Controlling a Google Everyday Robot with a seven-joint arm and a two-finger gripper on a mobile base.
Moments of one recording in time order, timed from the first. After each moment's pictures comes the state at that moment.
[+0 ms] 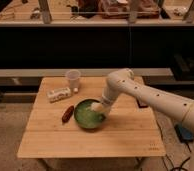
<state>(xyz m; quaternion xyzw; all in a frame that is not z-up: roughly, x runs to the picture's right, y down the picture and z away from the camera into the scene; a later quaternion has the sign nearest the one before) 0.030 0.109 0.819 0.09 -0.34 -0.91 0.23</state>
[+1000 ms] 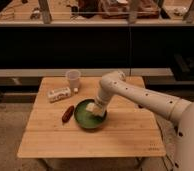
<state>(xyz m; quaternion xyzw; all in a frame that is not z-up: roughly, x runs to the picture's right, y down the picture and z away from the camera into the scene) 0.008 0.110 0.841 0.10 -0.34 -0.91 0.20</state>
